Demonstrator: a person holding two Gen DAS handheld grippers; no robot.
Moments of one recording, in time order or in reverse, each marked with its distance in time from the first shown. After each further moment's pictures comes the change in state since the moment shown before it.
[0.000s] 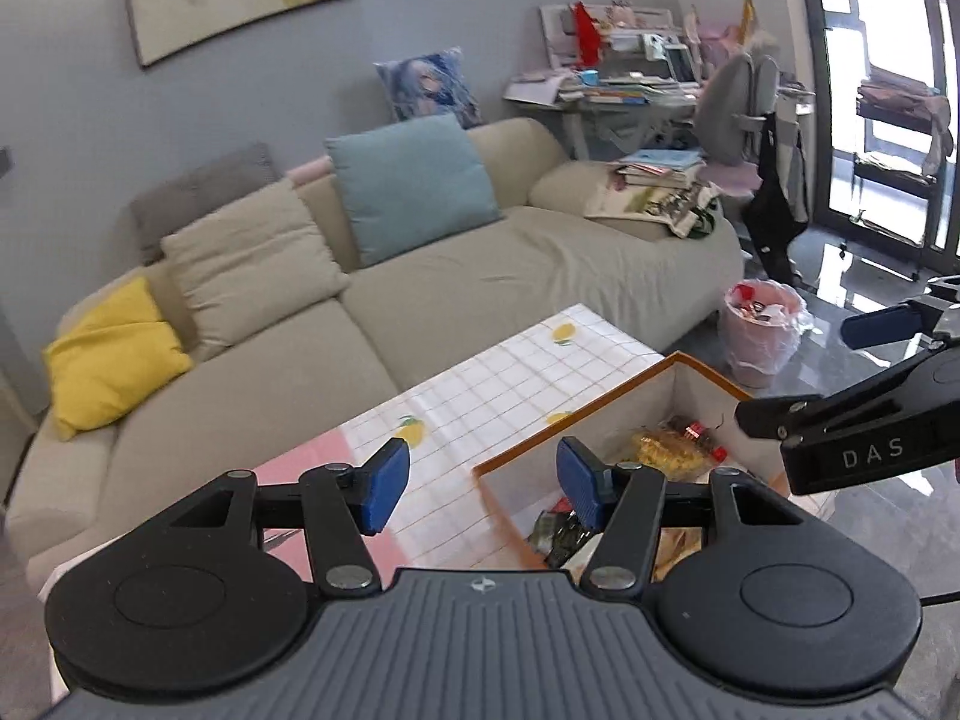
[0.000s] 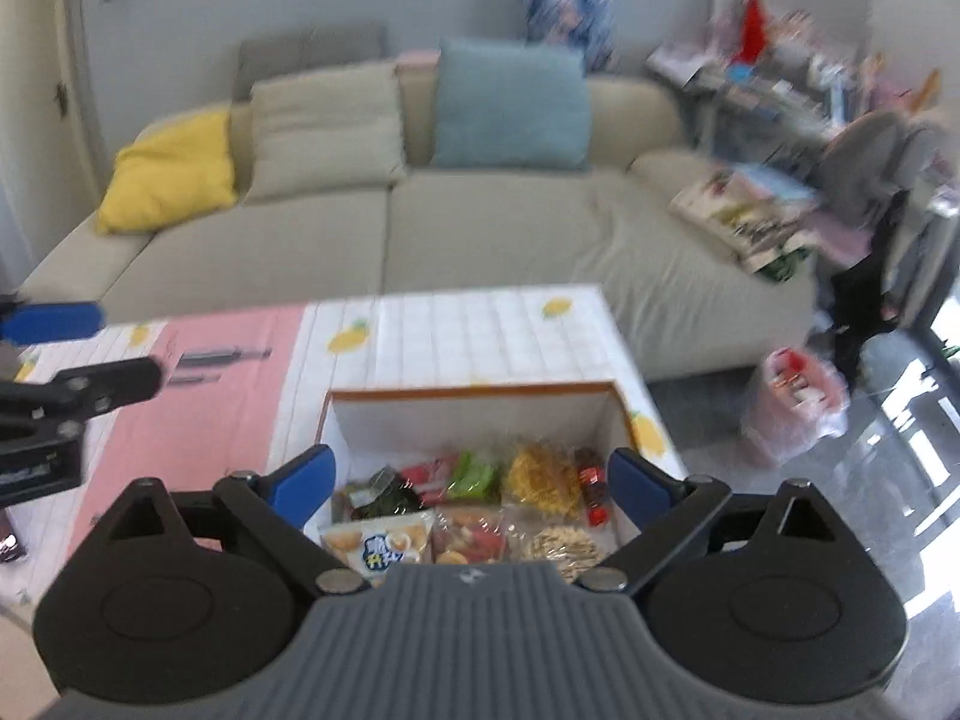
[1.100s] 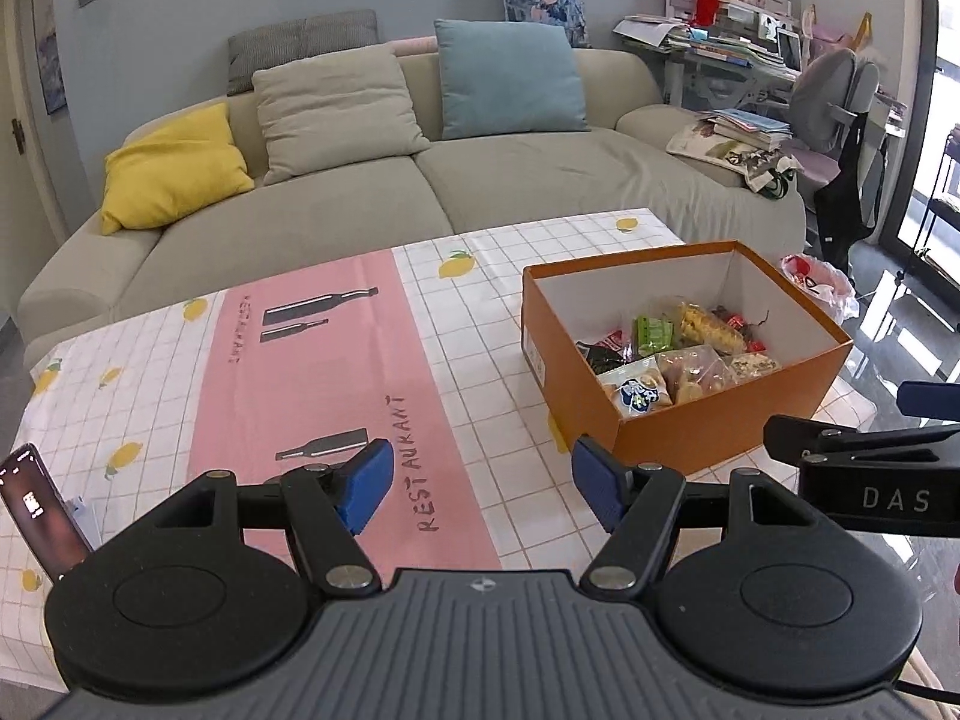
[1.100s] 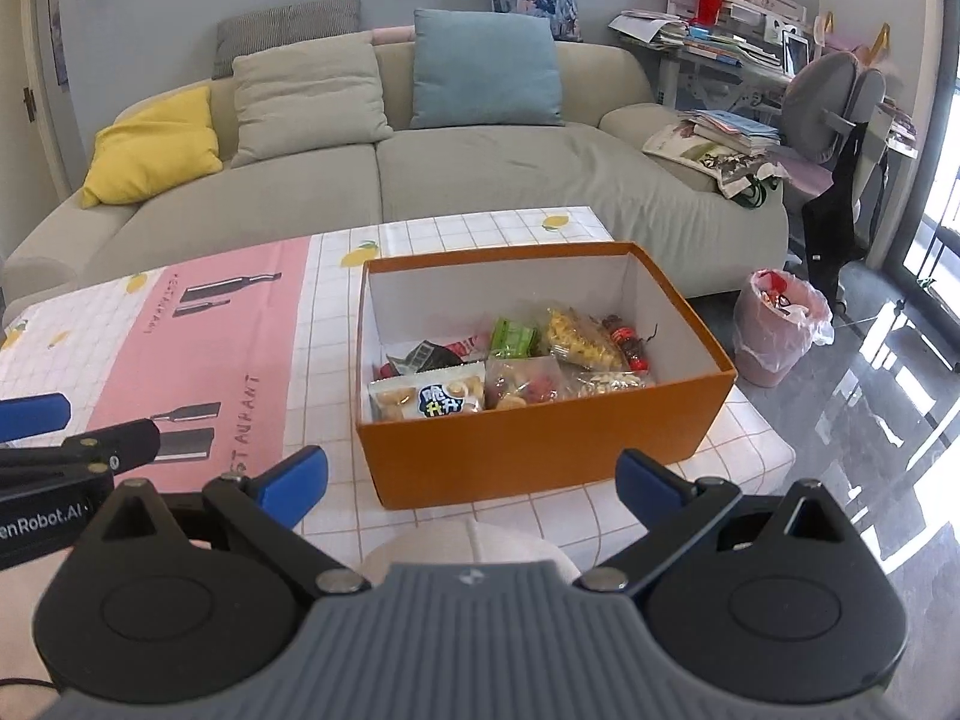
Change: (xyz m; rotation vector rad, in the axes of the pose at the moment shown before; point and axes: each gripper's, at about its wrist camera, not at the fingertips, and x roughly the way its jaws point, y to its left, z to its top) left arm -0.003 0.008 -0.133 -0.268 0.140 0.066; right arm -0.010 0.072 -0.133 0.068 0.037 -0.052
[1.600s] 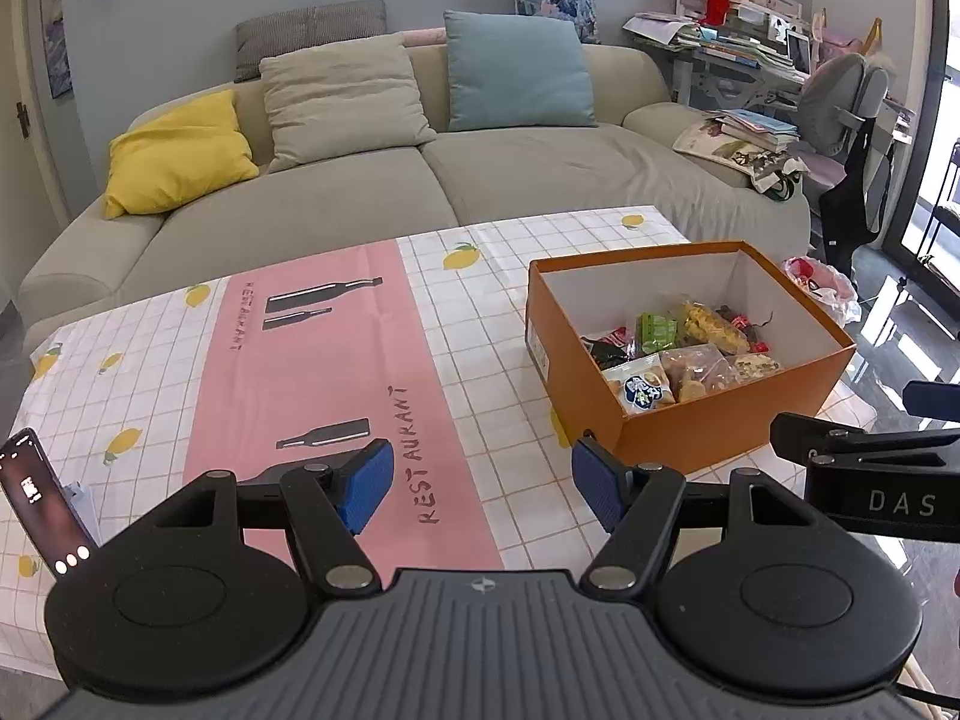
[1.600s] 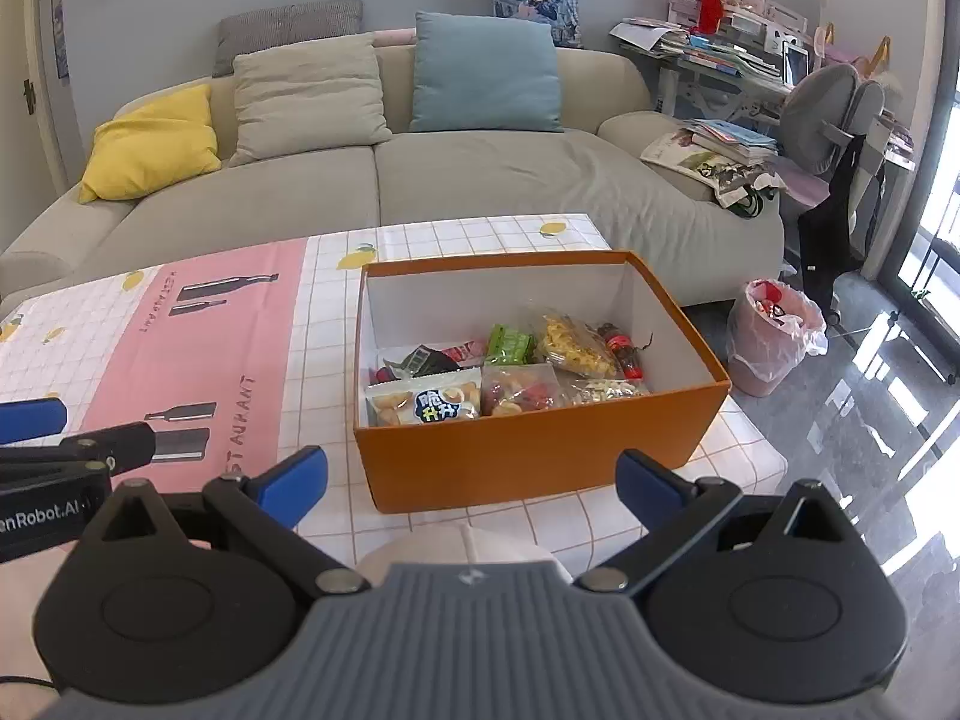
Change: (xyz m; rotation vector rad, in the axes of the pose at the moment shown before) left arm 0.000 0.003 0.003 -0.021 0.019 -0.001; right arm -0.002 0.001 0.005 -0.019 -0.007 -0.011
